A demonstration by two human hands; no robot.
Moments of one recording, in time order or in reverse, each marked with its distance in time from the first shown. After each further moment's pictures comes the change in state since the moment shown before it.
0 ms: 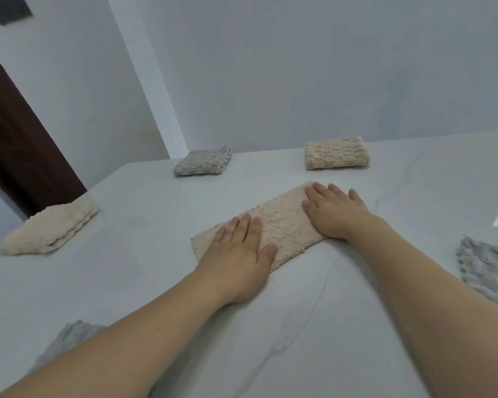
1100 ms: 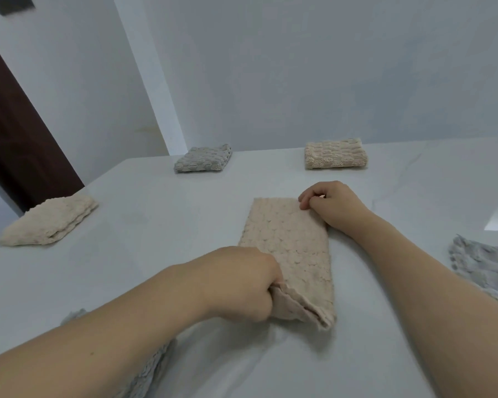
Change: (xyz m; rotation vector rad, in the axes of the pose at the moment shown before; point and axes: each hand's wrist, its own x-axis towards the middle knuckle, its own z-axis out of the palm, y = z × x) left_hand -0.051 0.026 -0.052 0.120 -0.263 0.310; right_hand -0.013 -0.001 -0.008 0.775 0.235 -0.101
